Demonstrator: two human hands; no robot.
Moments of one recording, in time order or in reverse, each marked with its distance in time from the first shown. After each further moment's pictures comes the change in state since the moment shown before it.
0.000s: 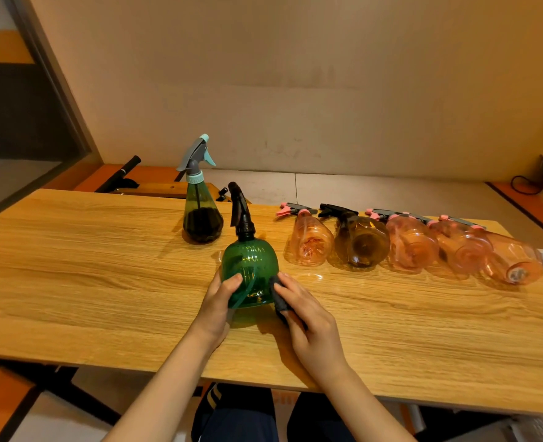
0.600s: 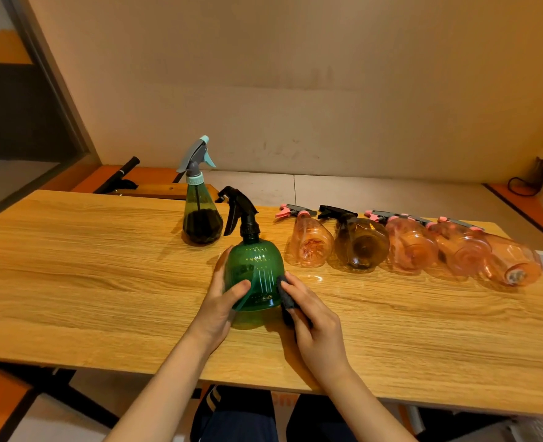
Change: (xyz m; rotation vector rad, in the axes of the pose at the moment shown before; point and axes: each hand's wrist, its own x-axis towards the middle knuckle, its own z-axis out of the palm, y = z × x) left_hand -0.002 0.008 0.002 0.019 -0.051 -0.021; right_hand 0.001 0.003 0.000 -0.016 0.052 0.062
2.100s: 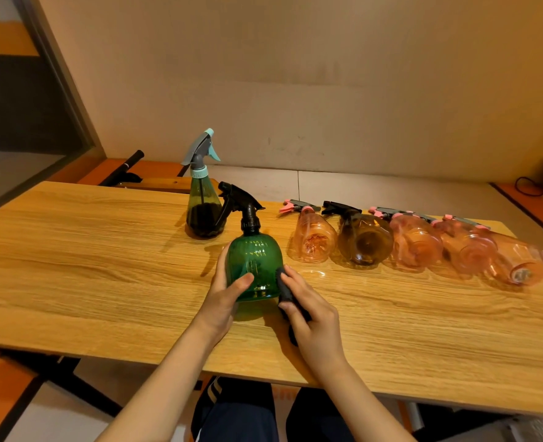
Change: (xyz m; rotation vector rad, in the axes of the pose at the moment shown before) left_hand 0.001 -0.004 -0.002 0.020 -0.009 0.051; right_hand 0.002 -0.004 0.007 0.073 0.017 0.074
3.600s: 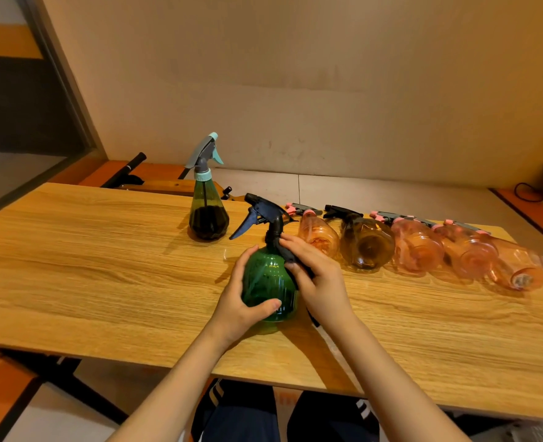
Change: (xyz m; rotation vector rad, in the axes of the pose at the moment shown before) left_hand -0.014 0.003 0.014 0.377 -0.099 0.210; right_hand 0.064 -0.012 -0.017 -0.041 -0.096 -0.045
